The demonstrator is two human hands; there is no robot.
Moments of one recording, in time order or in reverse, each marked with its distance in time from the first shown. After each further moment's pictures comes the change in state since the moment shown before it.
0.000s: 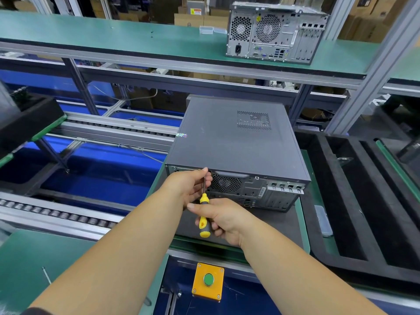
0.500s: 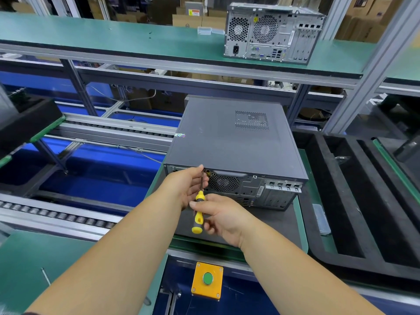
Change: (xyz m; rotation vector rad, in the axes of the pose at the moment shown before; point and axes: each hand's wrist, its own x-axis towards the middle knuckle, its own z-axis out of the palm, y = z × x) left_hand 0.001 -0.002 -0.003 -0.037 0.002 -0.036; right_hand -0.006 0.002 -0.001 0.122 -0.055 -0.089
